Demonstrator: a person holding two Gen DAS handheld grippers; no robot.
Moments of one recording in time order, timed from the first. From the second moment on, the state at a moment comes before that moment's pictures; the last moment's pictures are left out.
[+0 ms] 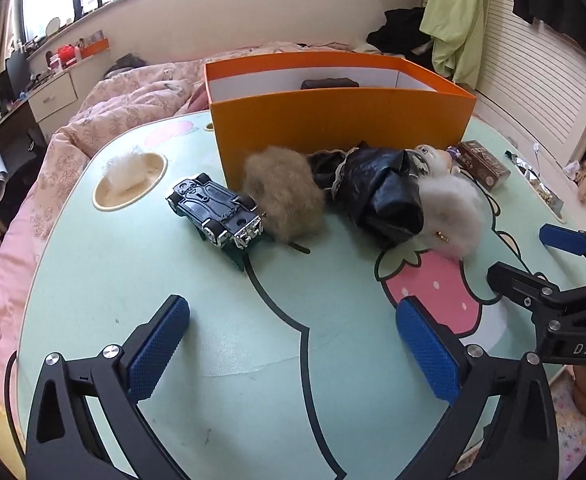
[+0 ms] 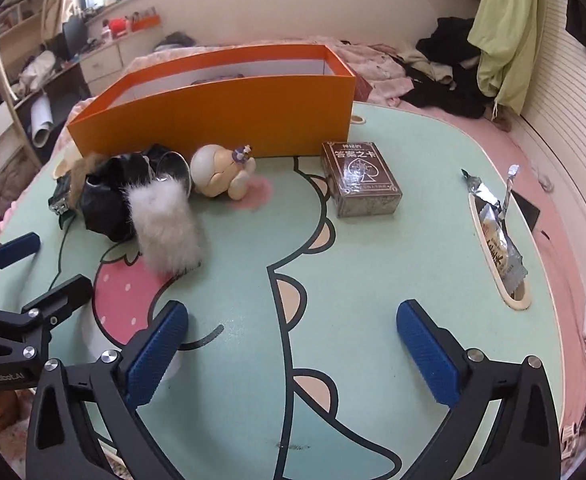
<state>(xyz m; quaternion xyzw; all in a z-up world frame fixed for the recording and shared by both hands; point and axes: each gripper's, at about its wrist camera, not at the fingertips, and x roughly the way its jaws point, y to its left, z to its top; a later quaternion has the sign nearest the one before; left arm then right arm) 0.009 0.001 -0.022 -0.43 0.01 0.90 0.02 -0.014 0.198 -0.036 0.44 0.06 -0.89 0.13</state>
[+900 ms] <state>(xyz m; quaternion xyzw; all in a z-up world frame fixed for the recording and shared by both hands) 0.013 -0.001 -0.013 -0.43 0.01 0.90 0.03 -0.118 0.212 -0.019 0.46 0.05 -0.88 0.14</state>
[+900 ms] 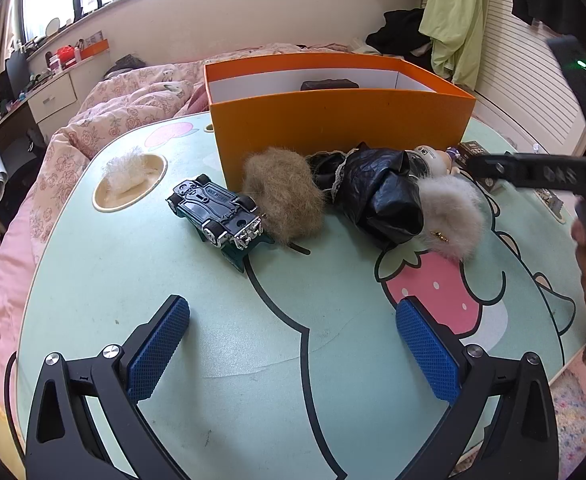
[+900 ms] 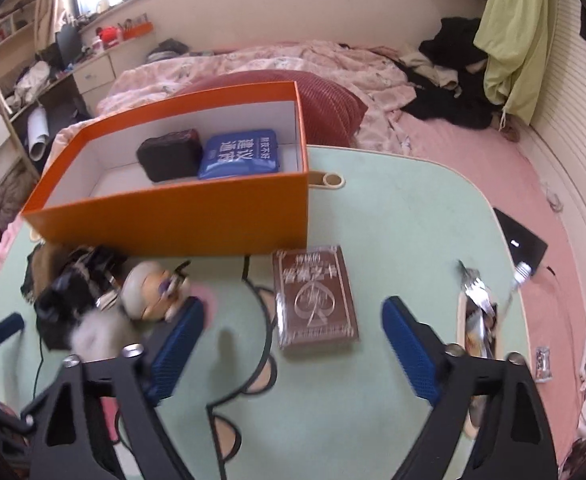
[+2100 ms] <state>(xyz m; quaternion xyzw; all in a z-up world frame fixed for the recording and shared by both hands) -0.098 -0.137 0.005 -0.44 0.00 0.89 -0.10 0.002 0.208 -0.019 0.40 0.02 -0.88 0.25</state>
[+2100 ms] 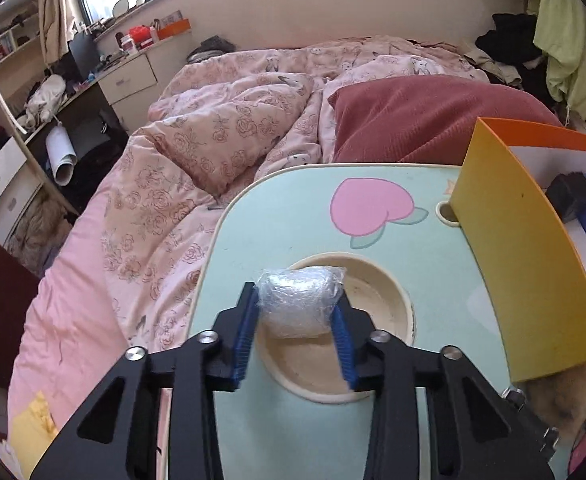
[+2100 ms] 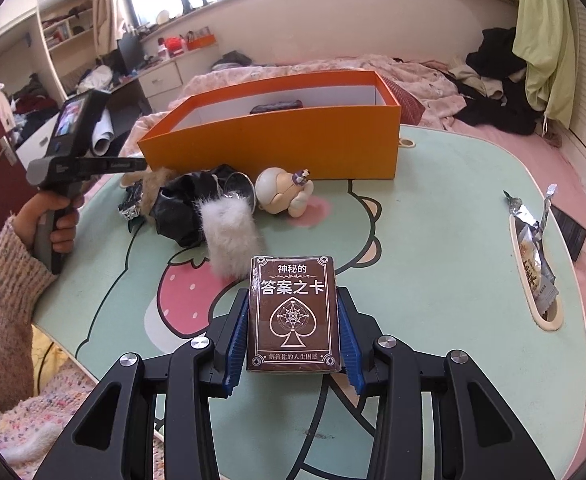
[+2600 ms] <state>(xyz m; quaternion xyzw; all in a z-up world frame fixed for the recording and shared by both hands) -0.035 -0.059 0.127 -0.30 -0.03 0.95 0.06 -0.053 0.189 0.051 0.34 0.03 -0.91 0.23</state>
